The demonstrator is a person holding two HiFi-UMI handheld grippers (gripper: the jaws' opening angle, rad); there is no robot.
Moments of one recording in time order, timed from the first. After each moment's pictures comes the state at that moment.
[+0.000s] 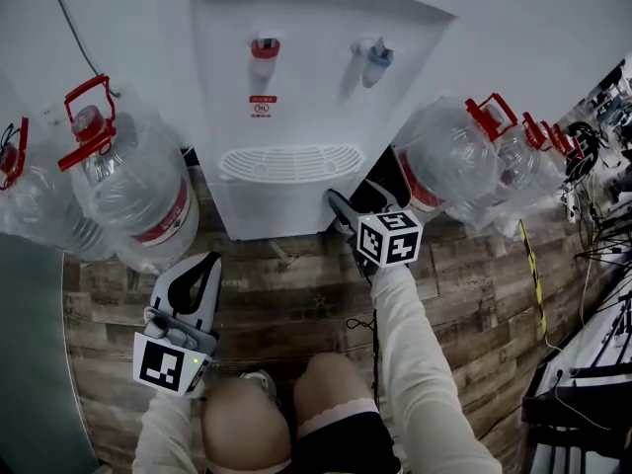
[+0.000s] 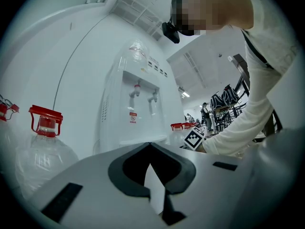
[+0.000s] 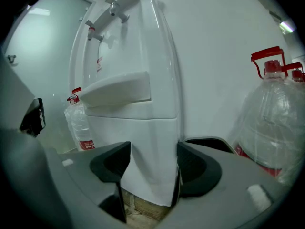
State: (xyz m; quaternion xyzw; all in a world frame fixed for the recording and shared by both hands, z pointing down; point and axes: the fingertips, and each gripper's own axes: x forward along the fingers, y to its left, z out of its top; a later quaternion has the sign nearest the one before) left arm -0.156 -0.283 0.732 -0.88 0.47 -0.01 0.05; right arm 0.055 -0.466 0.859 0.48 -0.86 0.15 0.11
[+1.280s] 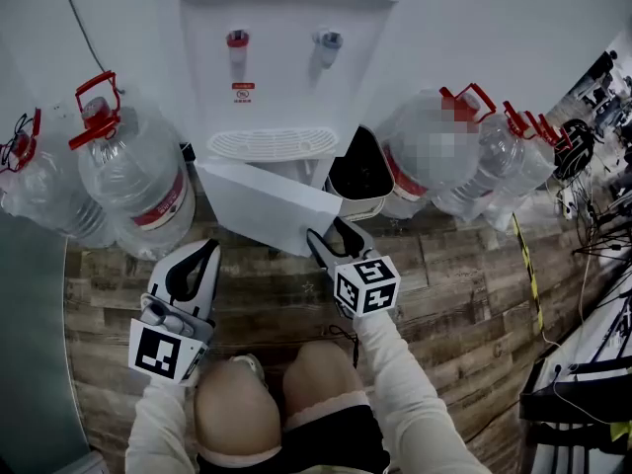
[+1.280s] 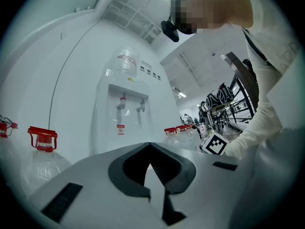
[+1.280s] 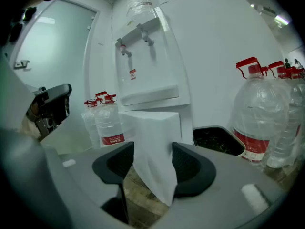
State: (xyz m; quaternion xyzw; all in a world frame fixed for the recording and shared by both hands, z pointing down) left arm -0.118 -0.233 0.699 -0.88 0.46 -0.01 0.09; right arm 0.049 -0.327 0.855 0.46 -0.87 0.16 0.08
